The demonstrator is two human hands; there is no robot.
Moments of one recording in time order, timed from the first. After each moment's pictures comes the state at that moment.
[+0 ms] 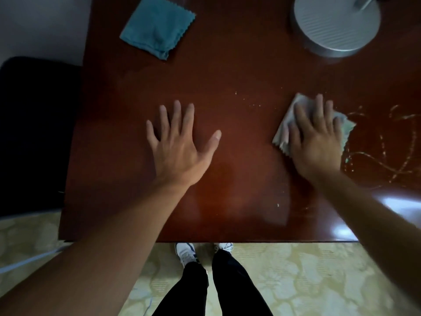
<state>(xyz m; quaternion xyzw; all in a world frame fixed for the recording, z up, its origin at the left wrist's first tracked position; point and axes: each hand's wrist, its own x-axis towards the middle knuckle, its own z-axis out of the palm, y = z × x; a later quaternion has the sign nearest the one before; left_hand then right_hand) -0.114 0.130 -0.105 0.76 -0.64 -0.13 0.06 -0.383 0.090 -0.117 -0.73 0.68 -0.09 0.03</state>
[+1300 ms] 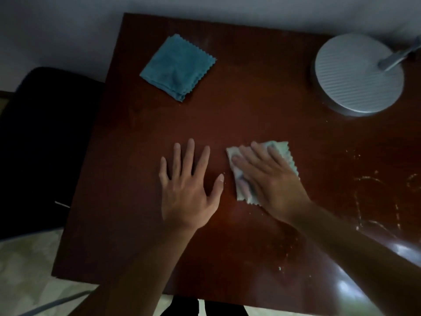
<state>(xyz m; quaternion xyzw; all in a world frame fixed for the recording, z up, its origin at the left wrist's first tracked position) -0.119 0.115 -0.115 0.77 -0.64 -0.07 0.05 -0.320 0.045 -0.106 -0.91 0.38 -0.06 0.13</state>
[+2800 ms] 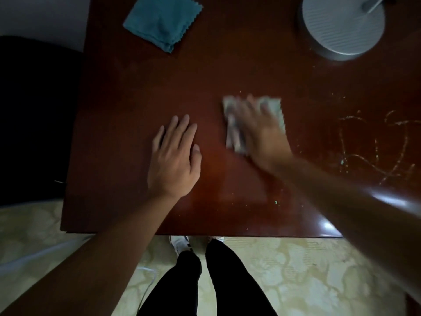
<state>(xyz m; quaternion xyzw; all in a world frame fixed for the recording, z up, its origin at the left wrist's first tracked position) -0.093 0.160 -0.123 0.69 -0.70 -0.07 0.18 -0.303 0.073 -0.105 -0.87 0.46 -0.08 0.15</state>
